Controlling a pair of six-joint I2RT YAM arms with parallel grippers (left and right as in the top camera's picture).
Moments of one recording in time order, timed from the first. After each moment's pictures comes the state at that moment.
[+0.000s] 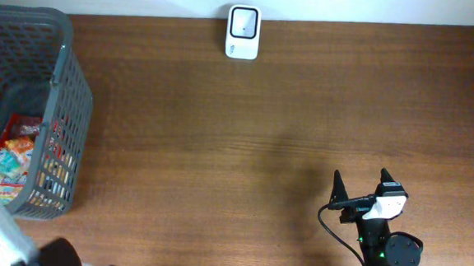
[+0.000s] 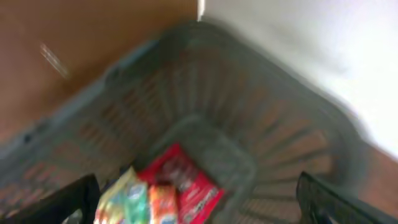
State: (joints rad) left arm 0.52 1.62 2.09 -1.14 -0.11 -0.17; right arm 0.03 0.01 0.01 -0.07 -0.05 0.05
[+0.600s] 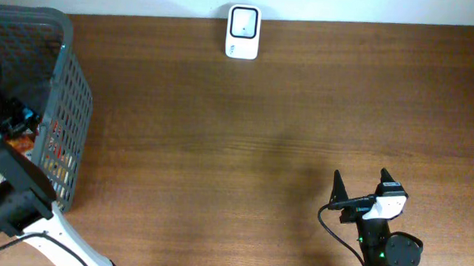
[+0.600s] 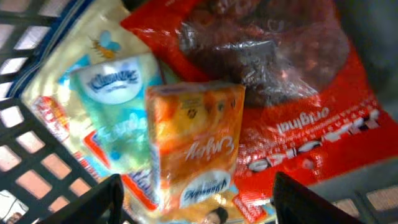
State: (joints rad) left arm 0.59 2.18 2.00 -1.44 -0.19 -0.32; right arm 0.03 0.01 0.01 -0.07 -0.05 0.05
